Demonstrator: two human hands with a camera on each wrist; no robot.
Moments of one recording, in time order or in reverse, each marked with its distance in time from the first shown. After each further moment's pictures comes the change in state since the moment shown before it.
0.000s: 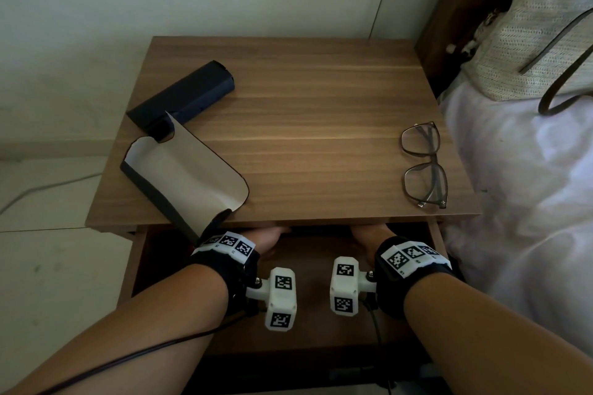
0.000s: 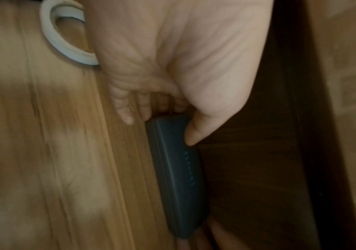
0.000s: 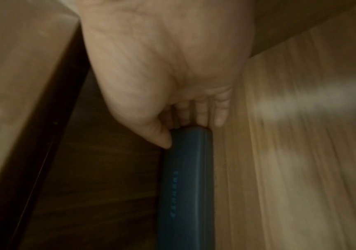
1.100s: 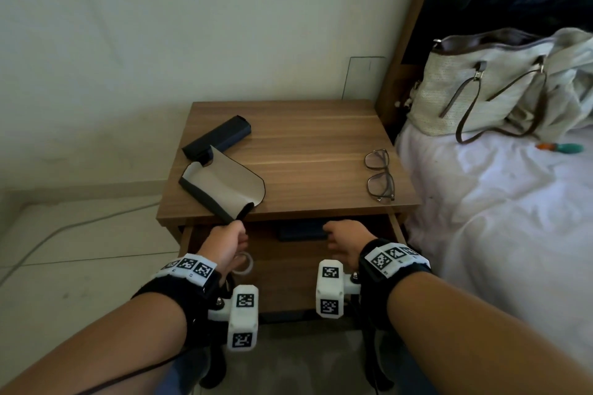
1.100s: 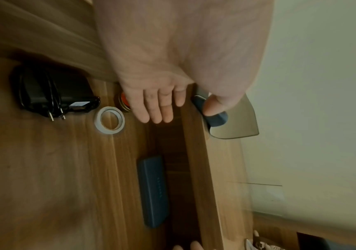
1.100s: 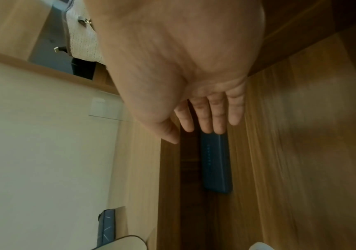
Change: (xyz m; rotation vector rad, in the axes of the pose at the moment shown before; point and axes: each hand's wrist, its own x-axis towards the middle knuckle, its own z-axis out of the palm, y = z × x) left_hand -0.137 -0.040 -0.082 -0.482 0.077 0.226; right_hand -0.132 0.016 -0.006 0.074 -0.115 -0.235
